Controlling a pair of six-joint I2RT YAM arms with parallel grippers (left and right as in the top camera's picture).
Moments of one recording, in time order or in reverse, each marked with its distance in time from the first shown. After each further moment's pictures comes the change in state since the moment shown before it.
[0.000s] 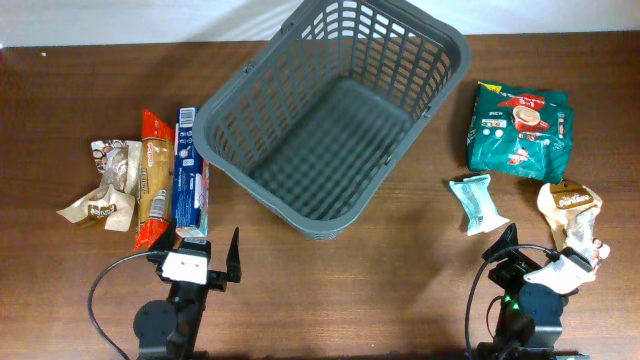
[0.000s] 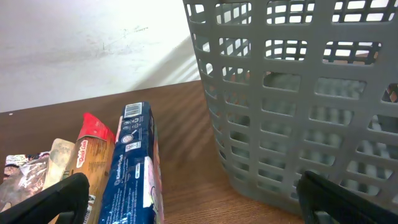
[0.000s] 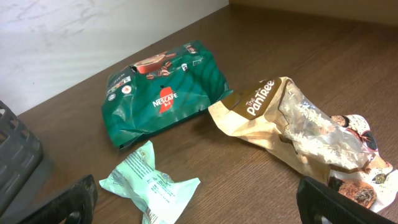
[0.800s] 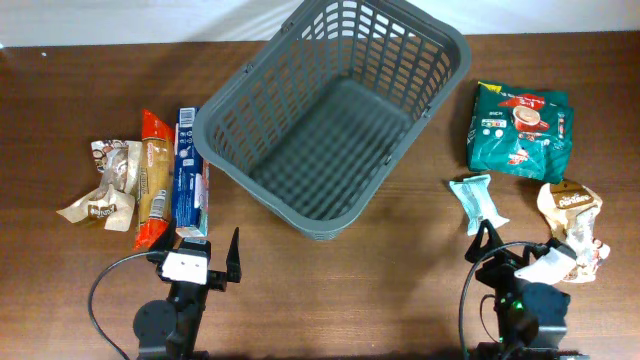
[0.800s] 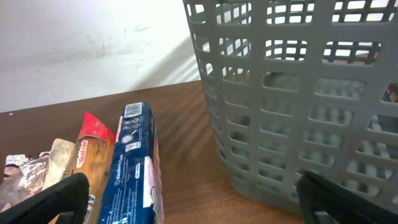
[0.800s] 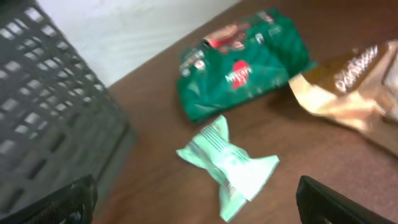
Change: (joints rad) left arm 0.000 0.000 0.000 0.000 0.000 0.000; right arm 0.000 0.072 0.087 -0.008 -0.289 0.094
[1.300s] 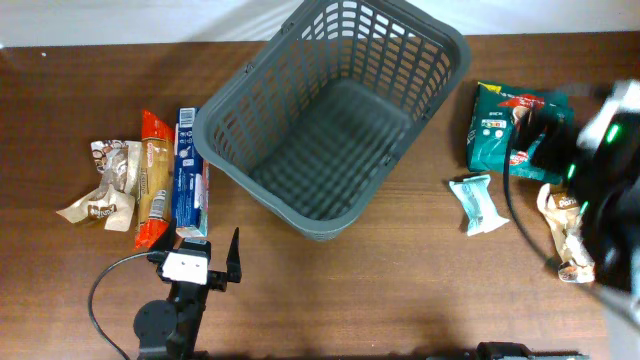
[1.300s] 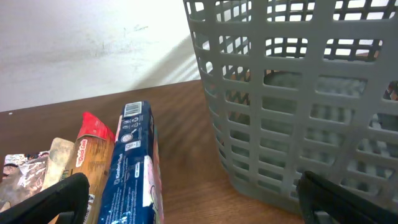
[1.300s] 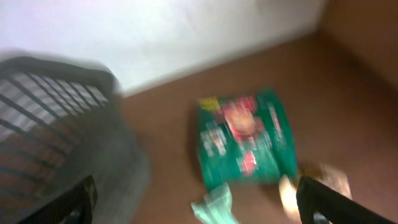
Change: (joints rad) left arm 0.000 -0.003 -0.005 0.001 0.000 0.000; right arm -0.003 1.053 1.298 -0.440 -0.032 -0.280
